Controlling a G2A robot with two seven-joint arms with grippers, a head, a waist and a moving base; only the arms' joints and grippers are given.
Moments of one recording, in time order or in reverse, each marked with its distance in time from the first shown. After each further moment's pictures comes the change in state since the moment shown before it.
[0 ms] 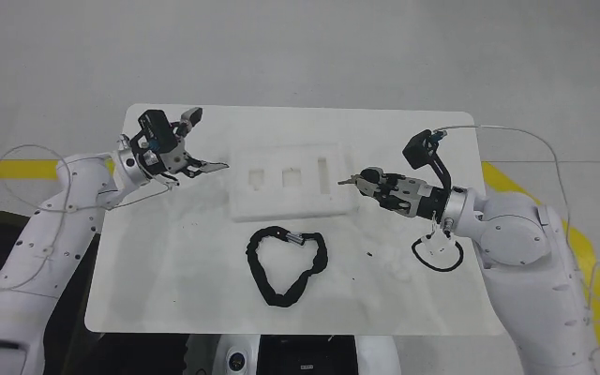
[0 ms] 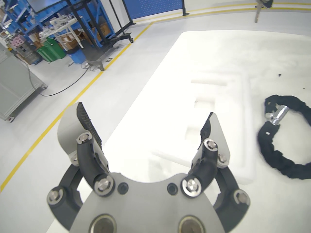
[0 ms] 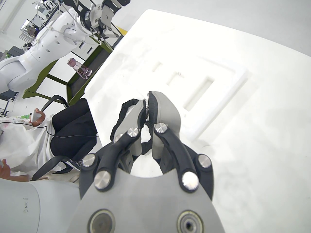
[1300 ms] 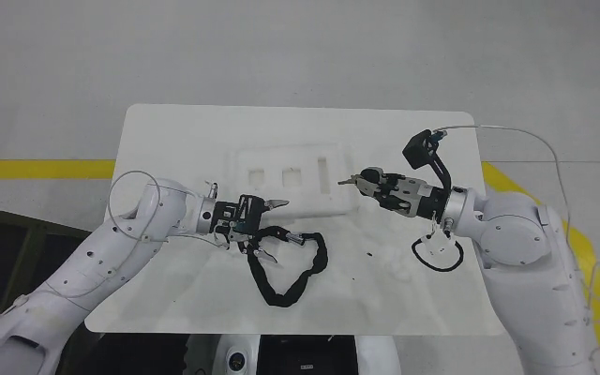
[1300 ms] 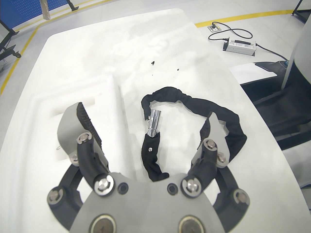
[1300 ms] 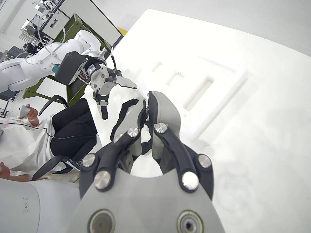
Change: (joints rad) left arm -0.066 -0.023 0.367 -0.162 0.198 -0.165 0.055; right arm 0.000 0.000 0.000 0.000 0.000 0.000 0.000
